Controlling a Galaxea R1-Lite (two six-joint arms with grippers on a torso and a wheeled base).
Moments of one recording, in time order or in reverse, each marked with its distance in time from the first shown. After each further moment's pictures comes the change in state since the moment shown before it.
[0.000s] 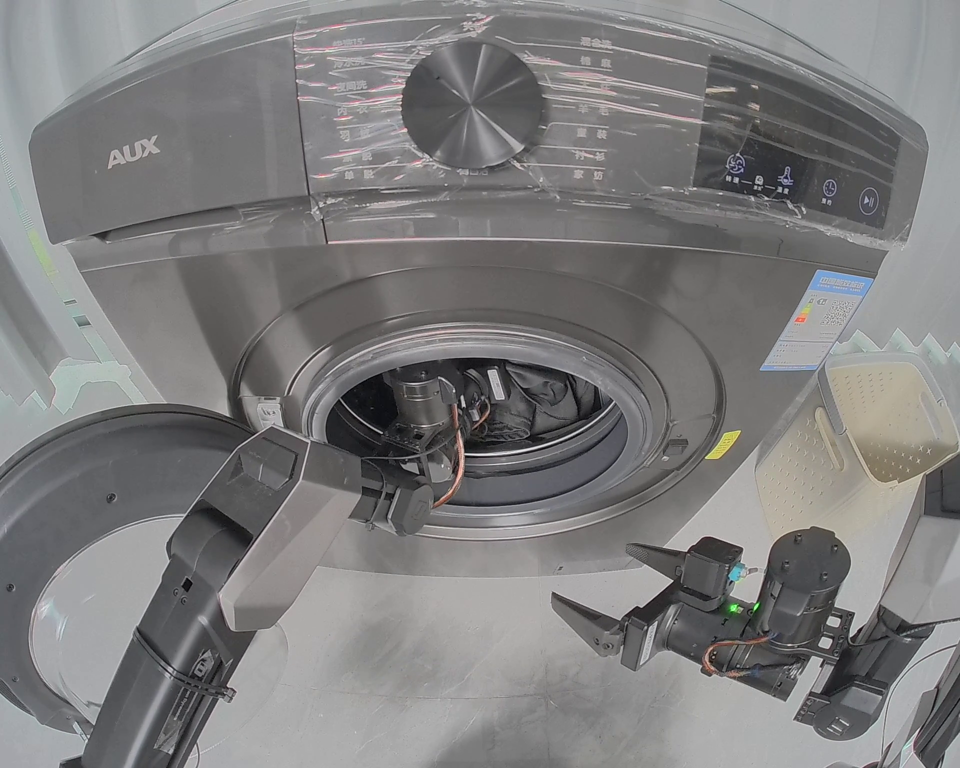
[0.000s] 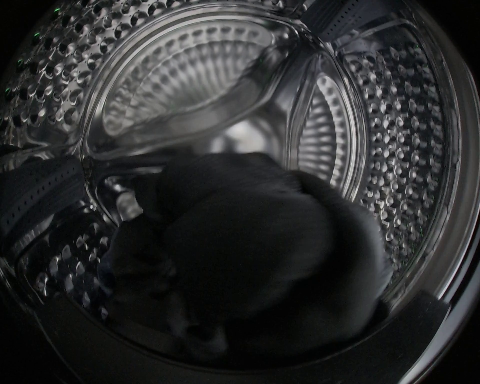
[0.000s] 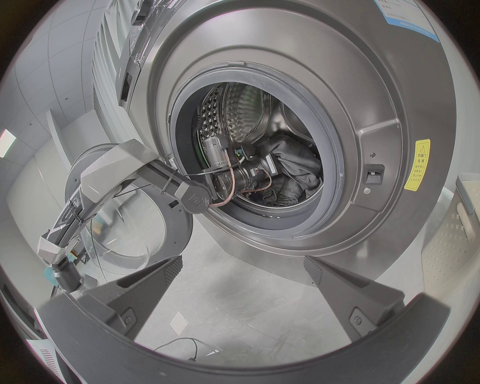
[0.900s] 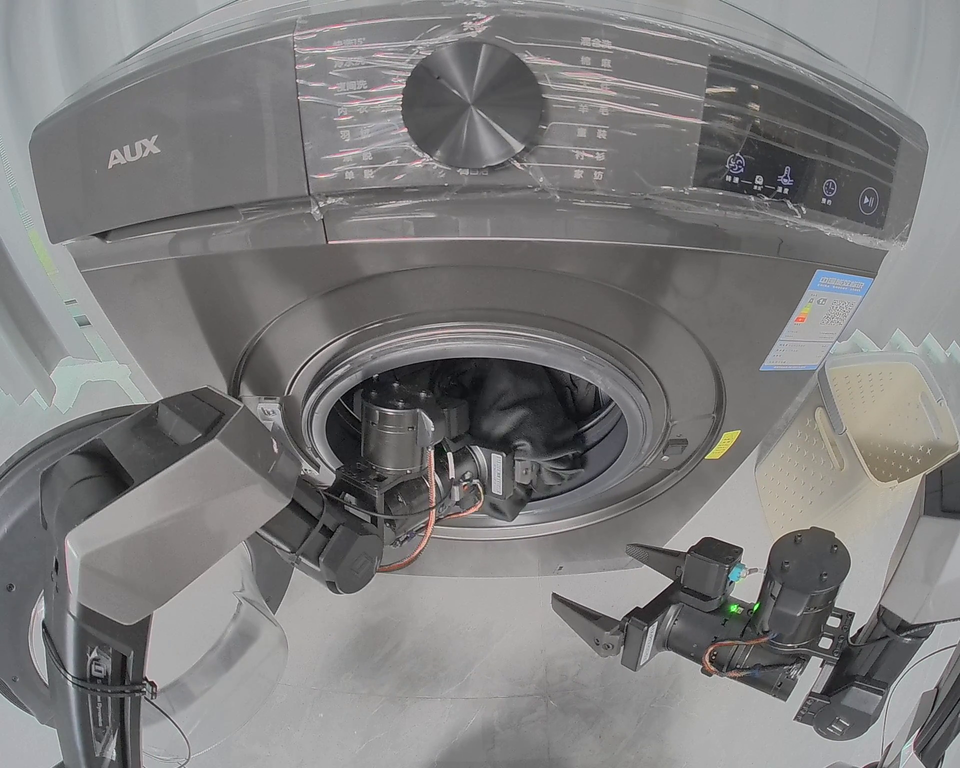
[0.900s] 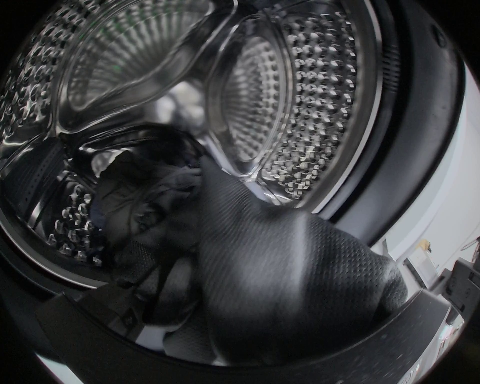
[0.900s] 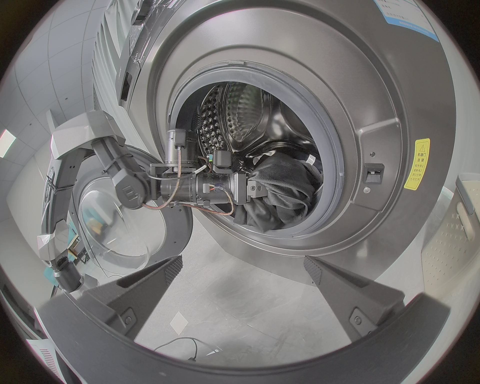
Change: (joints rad) left arm -0.060 -0.388 0.729 0.012 -0.284 0.056; right arm -0.001 0.000 0.001 0.000 0.001 0.000
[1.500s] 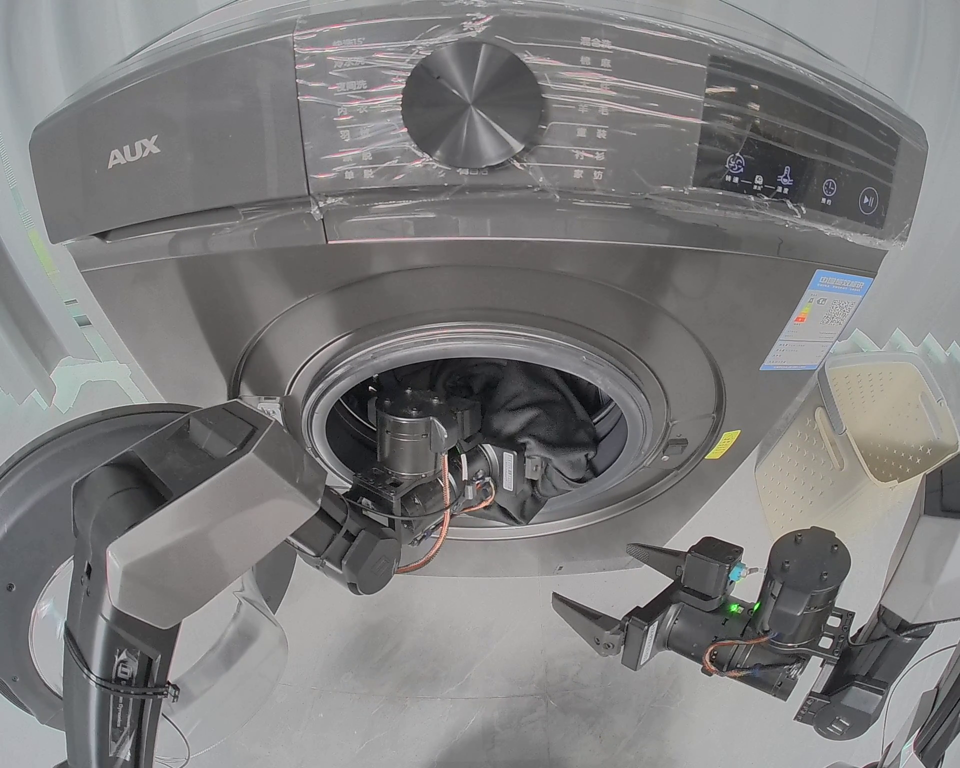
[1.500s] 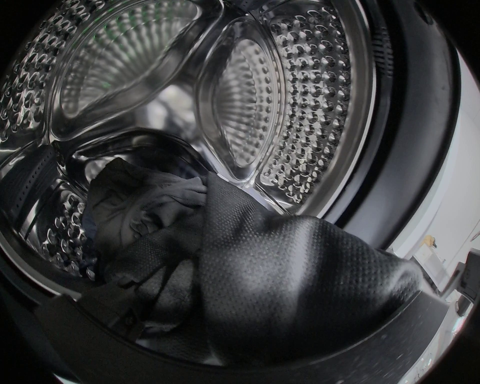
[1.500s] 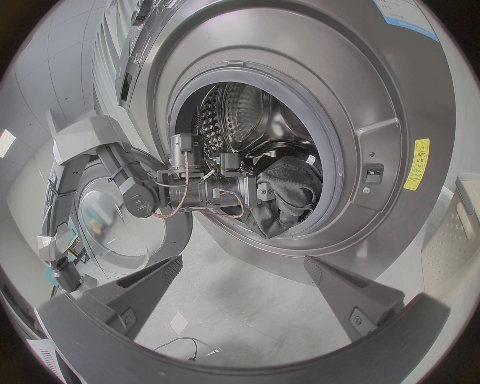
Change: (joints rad) left arm -0.009 0.073 -0.071 -0.065 0.017 0.035; right arm -0.001 0.000 0.000 0.000 0.000 0.000
